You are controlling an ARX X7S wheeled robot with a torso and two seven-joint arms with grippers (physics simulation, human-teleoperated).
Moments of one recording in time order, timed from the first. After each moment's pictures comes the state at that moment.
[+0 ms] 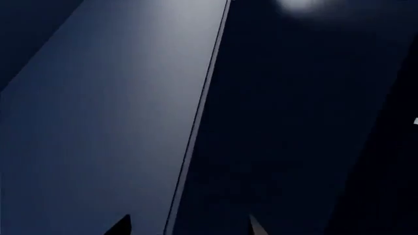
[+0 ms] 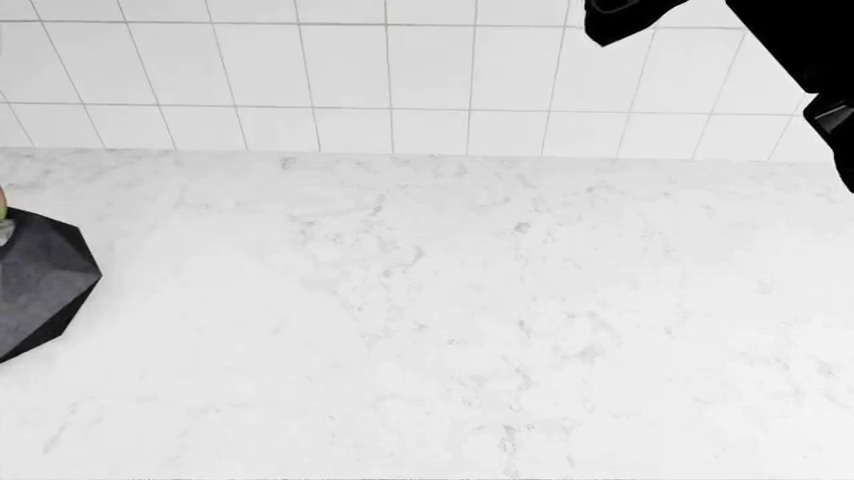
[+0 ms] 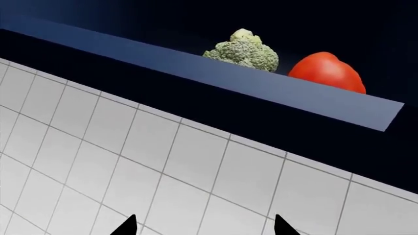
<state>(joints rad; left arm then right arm) -1.66 -0.83 0.33 0.64 -1.51 -0.59 -1.16 1.65 0.90 -0.90 -0.33 1.27 0.53 0.47</state>
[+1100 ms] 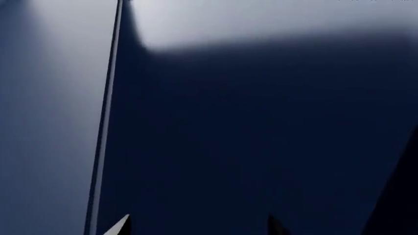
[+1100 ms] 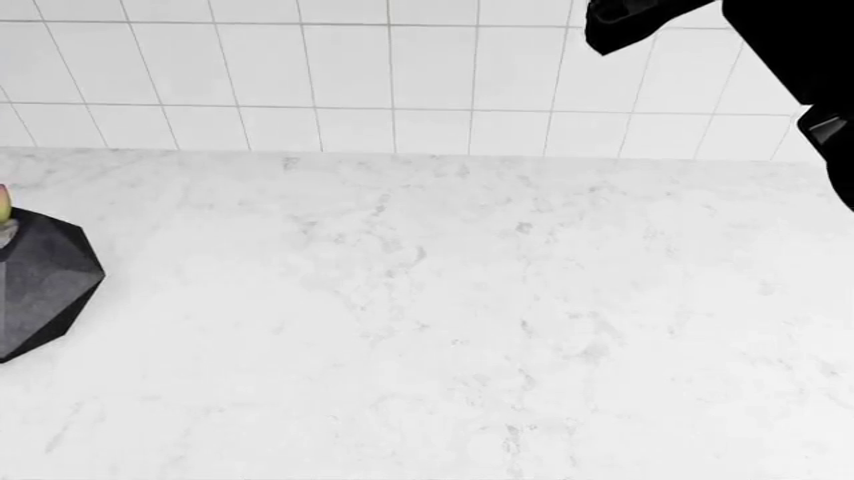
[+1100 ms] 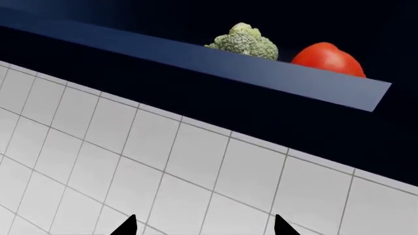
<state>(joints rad) -1.98 -0.65 0.50 0.51 -1.33 -0.83 -0.87 1.61 0.91 -0.88 -0.34 1.26 0.50 0.47</state>
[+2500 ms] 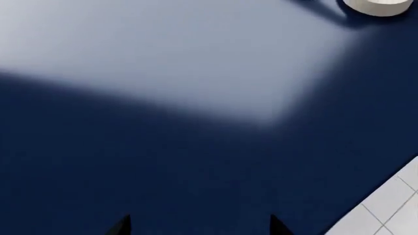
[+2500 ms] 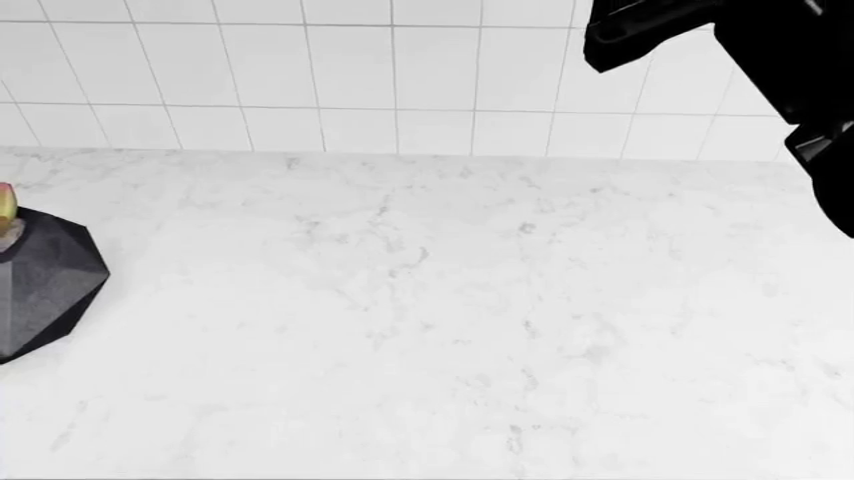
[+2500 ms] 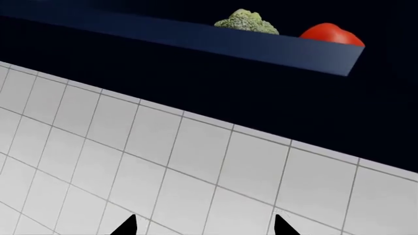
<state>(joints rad) -2.06 -0.43 0.82 0.36 -1.00 -1.00 -0.56 1.54 0.92 -0.87 -0.34 1.24 0.47 0.46</state>
